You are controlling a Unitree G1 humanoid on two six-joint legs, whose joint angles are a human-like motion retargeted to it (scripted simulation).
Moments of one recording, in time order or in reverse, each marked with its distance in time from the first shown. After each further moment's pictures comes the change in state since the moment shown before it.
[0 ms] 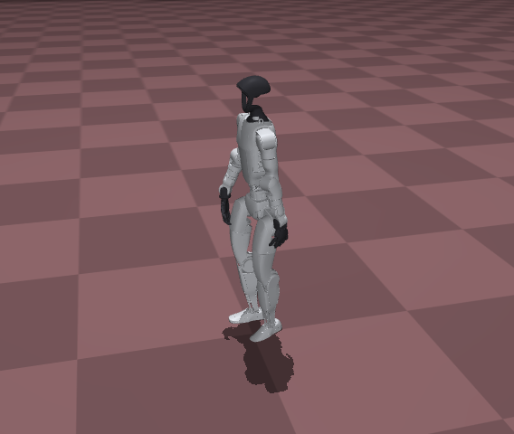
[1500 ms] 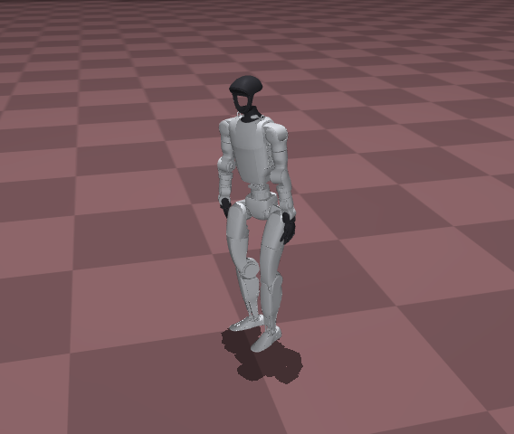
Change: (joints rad) left arm -0.150 -0.033 -0.201 0.011 0.045 0.000 0.087; right arm 0.052 -0.025 0.025 0.237 -0.015 0.091 -0.085; waist 0.088 0.032 0.038; left_leg -0.180 -0.063 -0.277 0.101 0.062 -0.080; right_leg 0.046 -0.036 -0.297 -0.064 0.007 -0.025
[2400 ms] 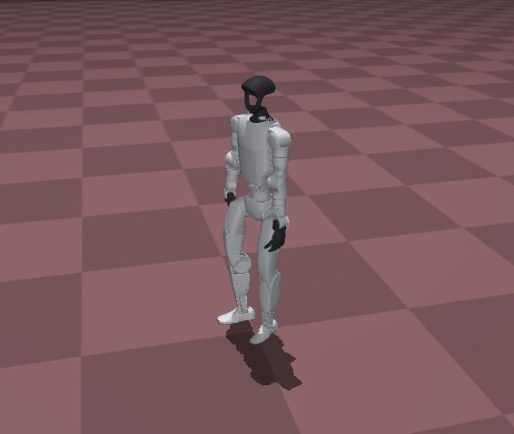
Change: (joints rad) left arm -0.011 0.030 0.014 -0.058 0.037 0.017 -0.019; right arm 0.056 0.022 0.036 -0.011 -0.113 -0.016 -0.068; waist 0.011 -0.009 -0.060; left_leg 0.171 0.079 0.224 -0.124 -0.075 0.072; right_leg -0.053 -0.024 0.118 0.069 0.025 0.063
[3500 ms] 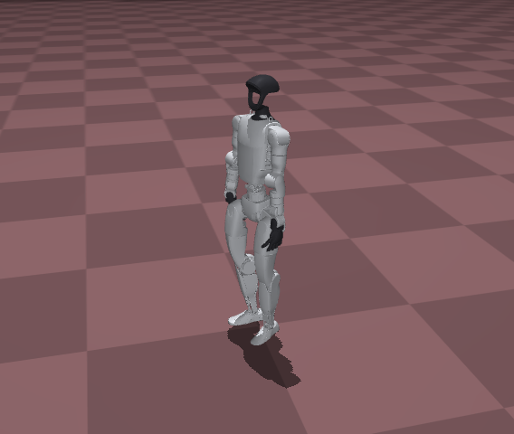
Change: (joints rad) left arm 0.064 0.004 0.044 0.047 0.023 -0.014 -0.012; right arm 0.036 -0.010 -0.067 0.076 0.077 0.027 0.050; waist 0.024 -0.005 -0.093; left_leg 0.086 -0.002 0.077 -0.044 -0.014 -0.015; right_leg 0.126 0.067 0.090 -0.065 -0.060 -0.036
